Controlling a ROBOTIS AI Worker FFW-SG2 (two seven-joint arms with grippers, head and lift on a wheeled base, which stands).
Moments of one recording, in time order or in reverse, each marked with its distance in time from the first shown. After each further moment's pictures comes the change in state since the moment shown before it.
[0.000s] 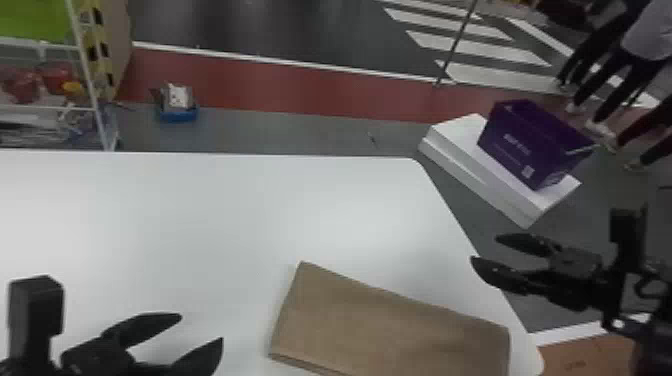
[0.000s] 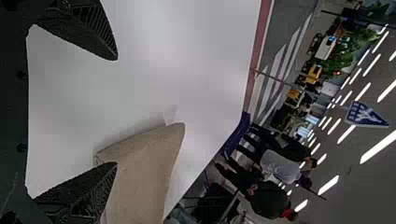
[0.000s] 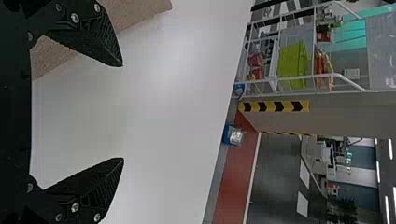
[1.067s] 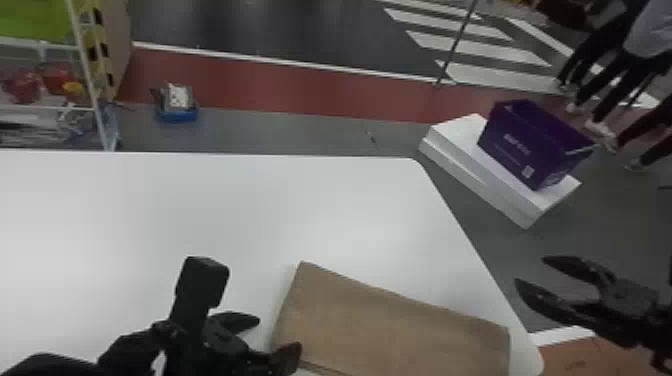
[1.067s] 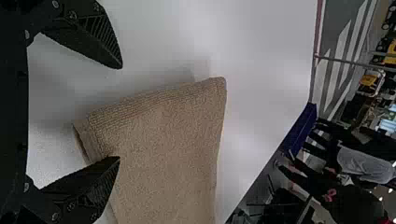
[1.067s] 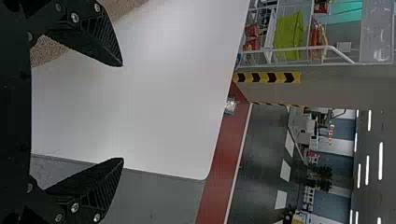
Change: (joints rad) left arm -0.205 0.000 -0.354 0.160 -0.087 0.178 0.268; right arm 0.074 0.025 -0.183 0.086 -0.067 -0.223 -0.012
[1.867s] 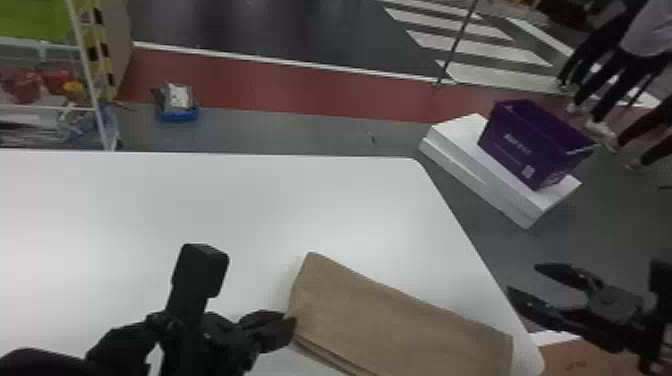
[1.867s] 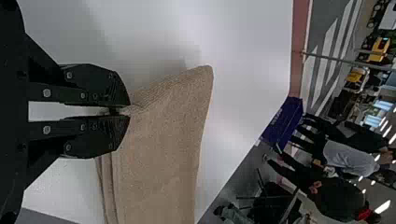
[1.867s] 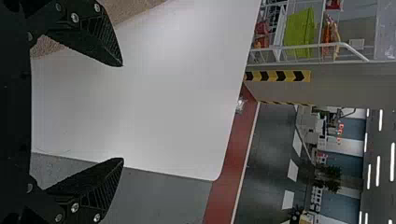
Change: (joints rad) left arm 0.023 0.000 0.013 -0.139 0.019 0.069 -0.004; right arm 0.004 0.002 0.029 0.063 0.026 -0.058 -0.033
